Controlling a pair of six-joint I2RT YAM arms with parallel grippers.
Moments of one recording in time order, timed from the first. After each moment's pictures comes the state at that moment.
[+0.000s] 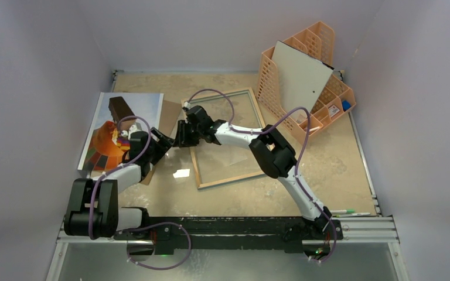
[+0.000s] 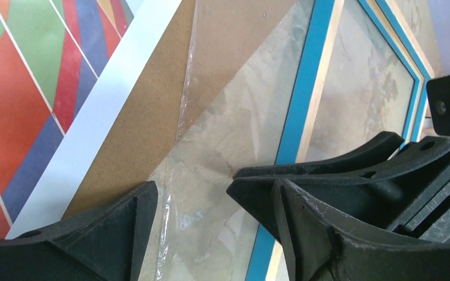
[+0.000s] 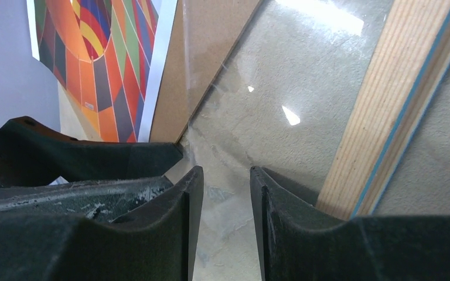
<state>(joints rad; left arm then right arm) -0.03 1.30 0.38 0.28 0.10 -0.86 0.86 2.41 1.82 -0.13 -0.28 0.77</state>
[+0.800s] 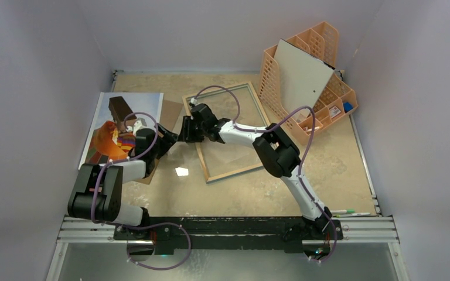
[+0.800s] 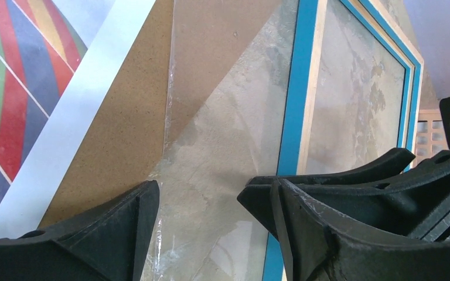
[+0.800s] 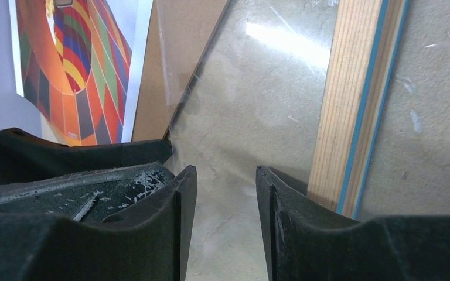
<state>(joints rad) -0.10 1.44 0.41 0.46 0.01 -0.87 0.84 2.37 1.77 -0.10 -0.19 0.77</state>
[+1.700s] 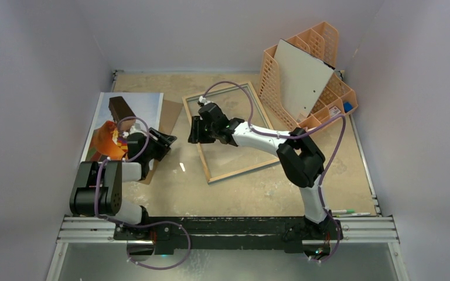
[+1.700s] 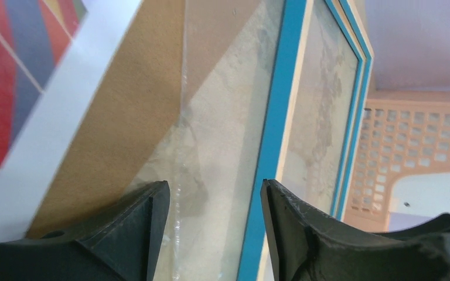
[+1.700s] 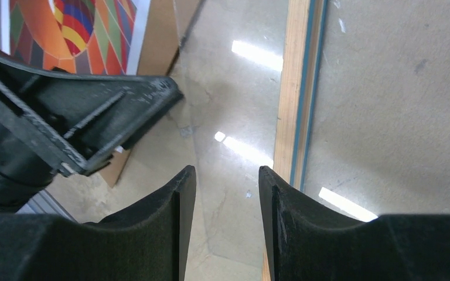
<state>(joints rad) 0.03 1.50 0.35 0.62 0.29 -0.99 0.86 2.05 1.54 -0.20 -0.06 0.70</state>
